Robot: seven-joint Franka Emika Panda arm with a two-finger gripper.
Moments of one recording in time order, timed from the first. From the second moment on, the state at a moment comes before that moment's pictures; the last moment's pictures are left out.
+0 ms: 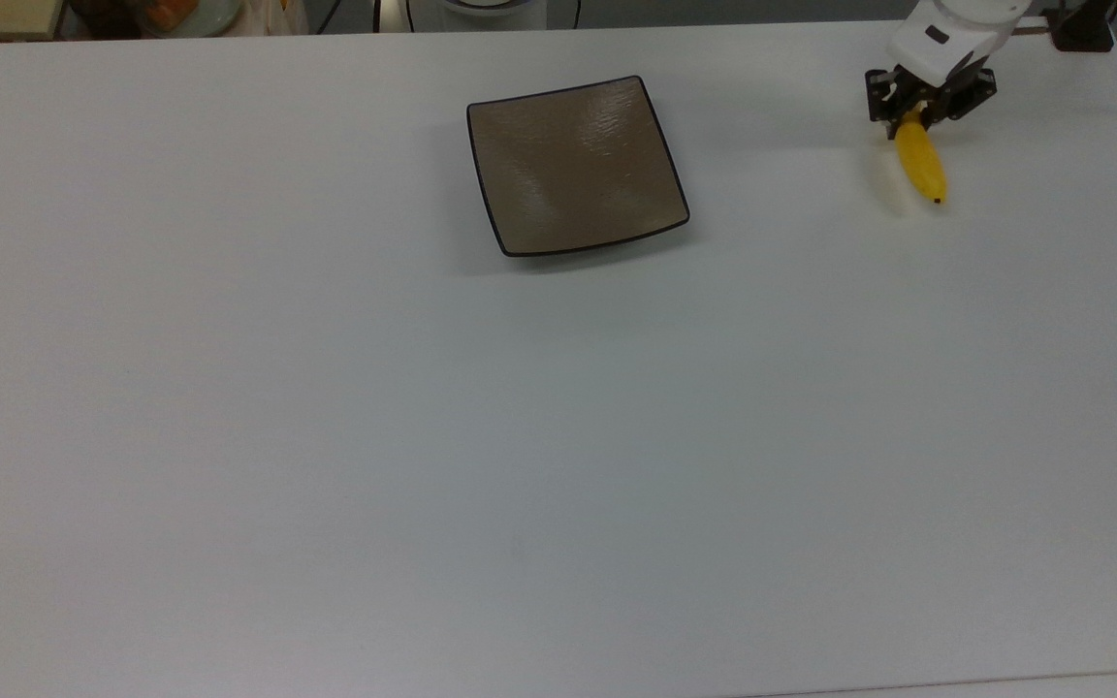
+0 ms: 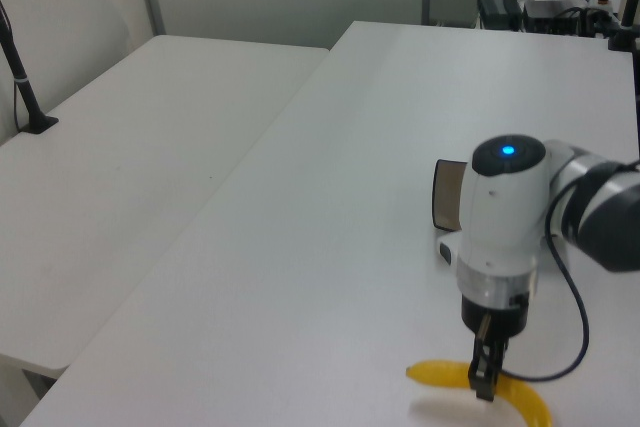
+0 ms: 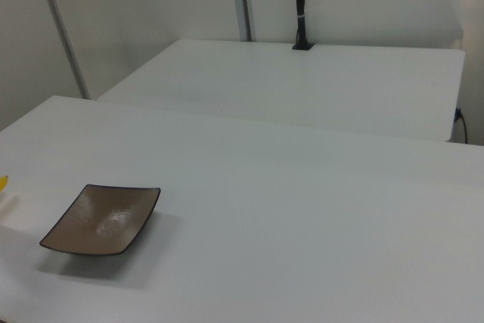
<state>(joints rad) 0.59 0.44 0.38 -1.75 -0.12 2.17 0.94</state>
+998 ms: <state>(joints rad) 0.37 0.19 0.22 -1.77 -0.09 1.62 0.36</state>
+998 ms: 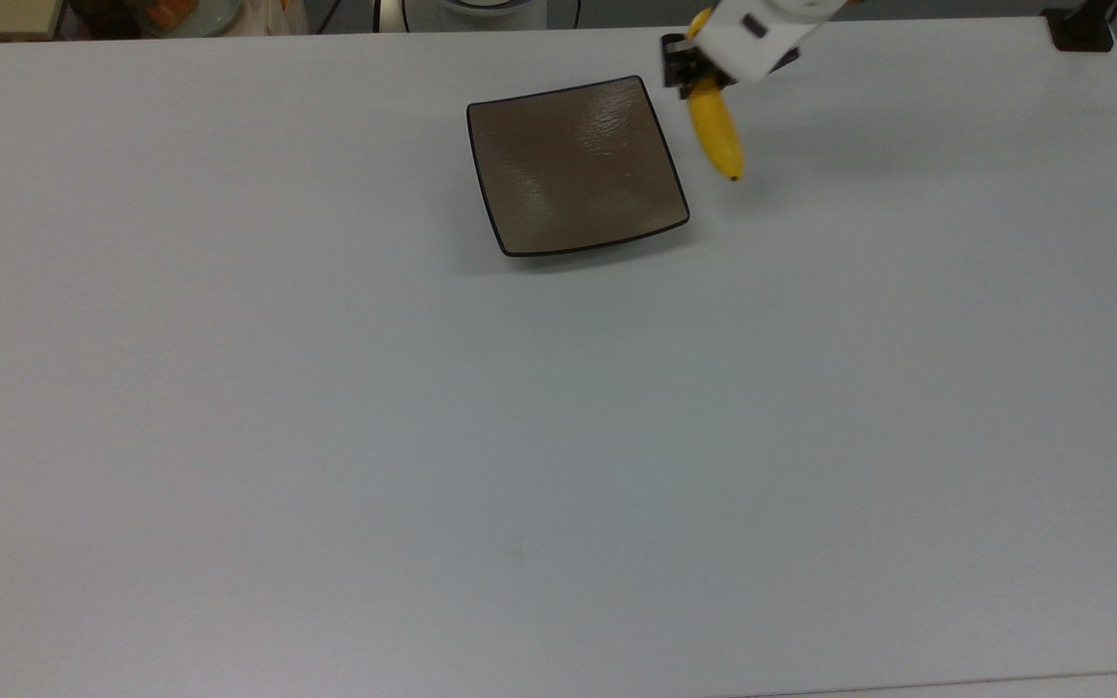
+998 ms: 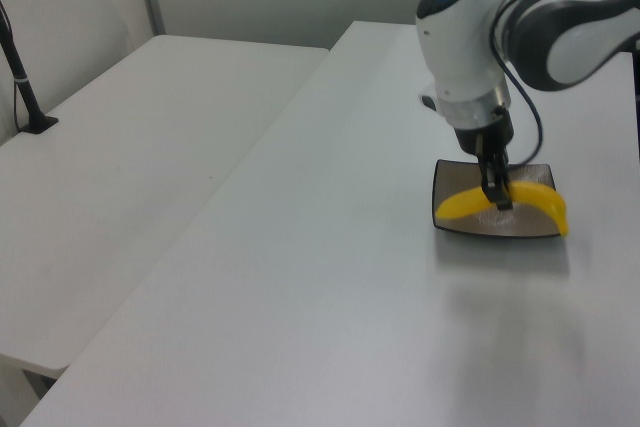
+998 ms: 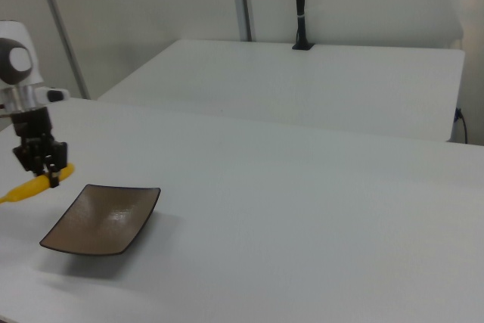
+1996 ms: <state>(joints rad) 0.25 0.08 0.09 -1.81 -0.09 1.62 0.20</state>
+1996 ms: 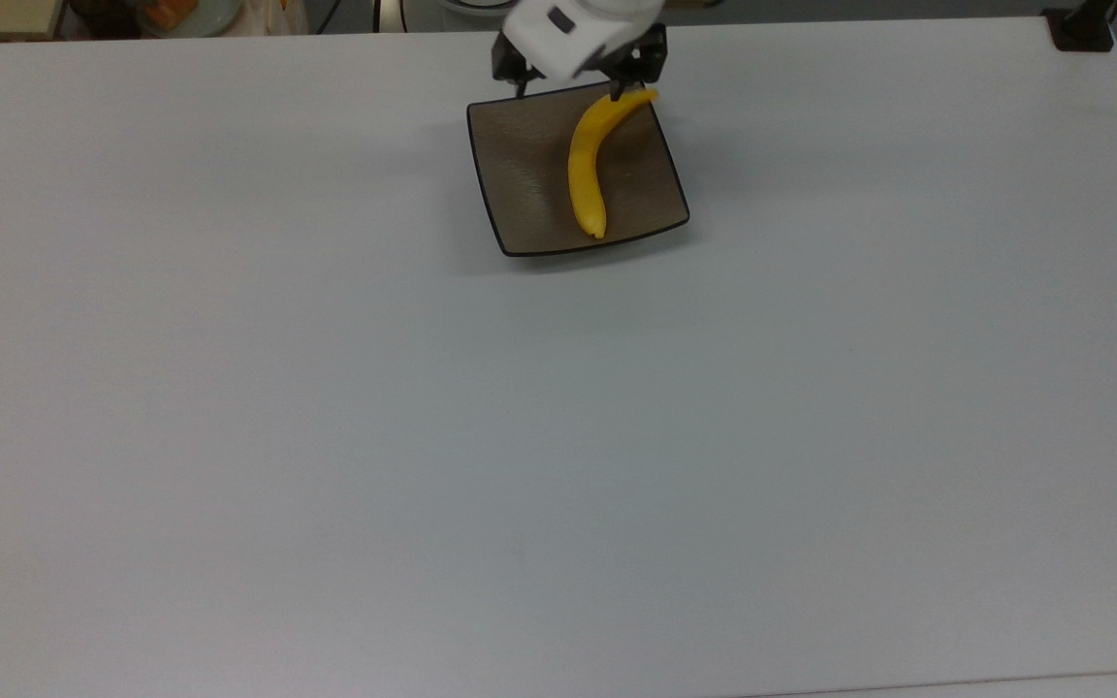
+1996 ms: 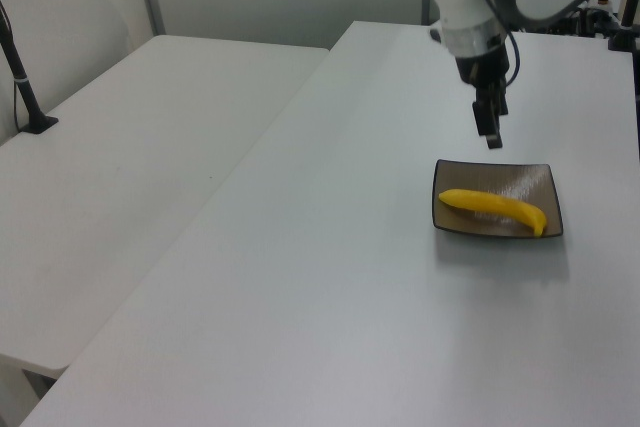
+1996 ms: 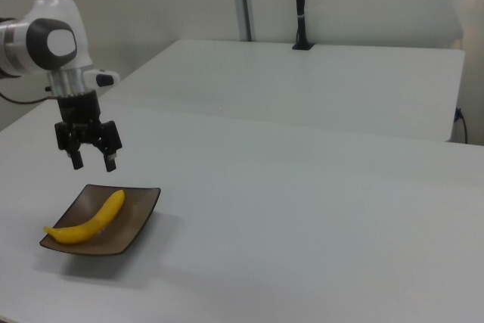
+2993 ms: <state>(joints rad) 0.08 0.02 0.02 -1.81 0.03 1.90 0.11</state>
